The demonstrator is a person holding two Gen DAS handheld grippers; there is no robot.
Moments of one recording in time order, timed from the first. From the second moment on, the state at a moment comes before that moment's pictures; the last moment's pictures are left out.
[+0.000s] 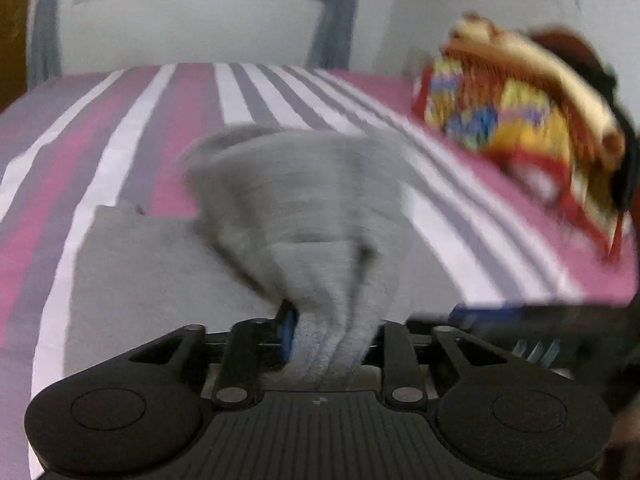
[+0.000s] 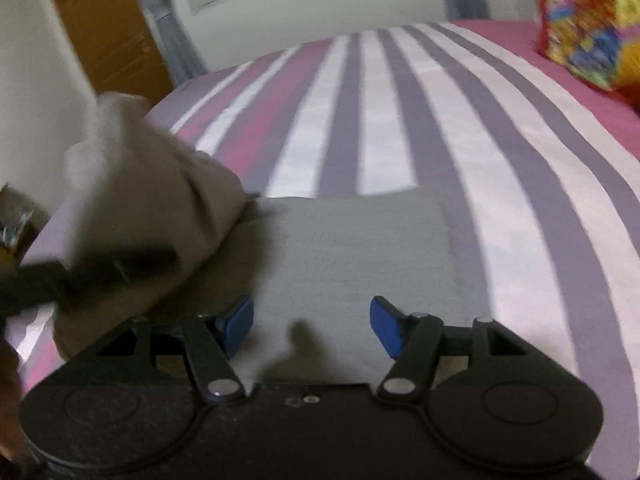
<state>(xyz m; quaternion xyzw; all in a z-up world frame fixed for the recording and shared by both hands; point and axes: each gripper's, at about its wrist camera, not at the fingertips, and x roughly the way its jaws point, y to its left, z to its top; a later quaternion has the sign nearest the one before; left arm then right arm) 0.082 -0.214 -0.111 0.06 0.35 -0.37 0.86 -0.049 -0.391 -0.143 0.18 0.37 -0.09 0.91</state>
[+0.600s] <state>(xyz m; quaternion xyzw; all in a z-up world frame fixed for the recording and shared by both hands) 0.029 -0.206 -0.085 0.10 0.34 -0.37 0.86 -0.069 -0.426 -0.141 0.35 0.33 -0.01 0.88</state>
